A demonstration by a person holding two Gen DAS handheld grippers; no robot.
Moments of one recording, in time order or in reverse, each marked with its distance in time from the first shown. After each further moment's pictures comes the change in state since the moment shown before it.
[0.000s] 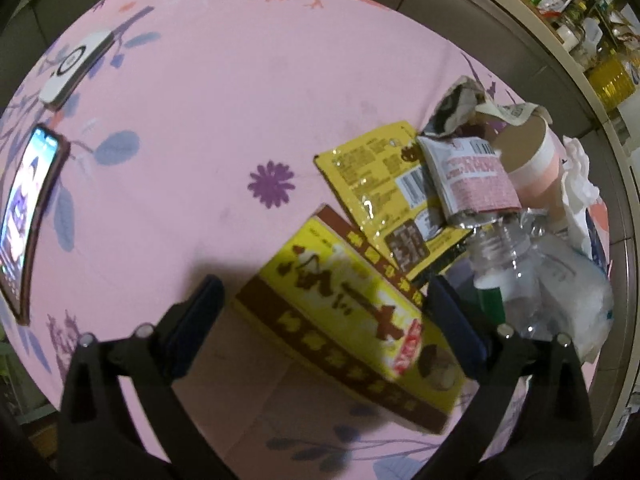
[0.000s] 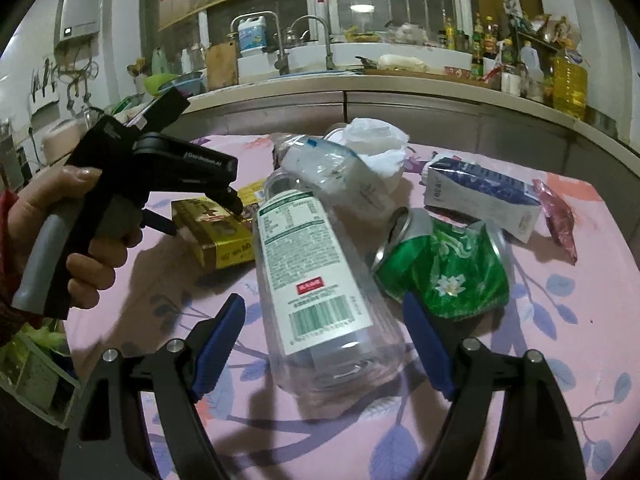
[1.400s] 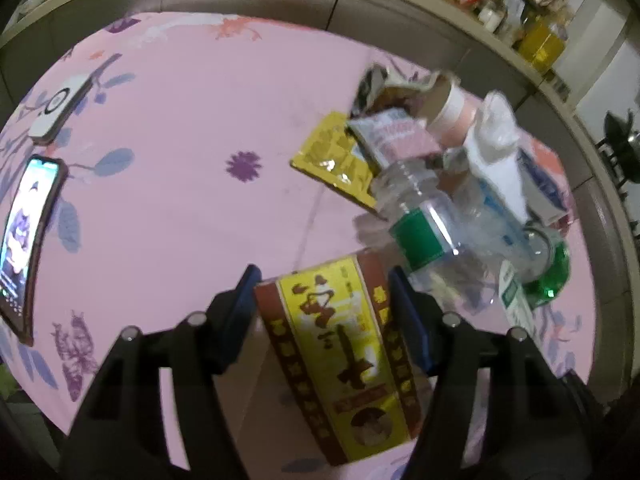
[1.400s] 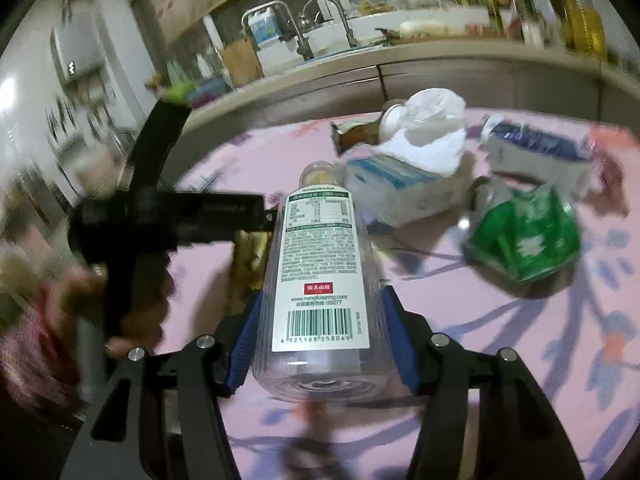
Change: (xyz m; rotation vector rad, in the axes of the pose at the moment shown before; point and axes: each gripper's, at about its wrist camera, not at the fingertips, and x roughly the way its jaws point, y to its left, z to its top) left arm -0.036 0.010 -0.048 0.211 -0.139 -0.146; right arm -0.003 0.017 0.018 0.195 0.091 0.245
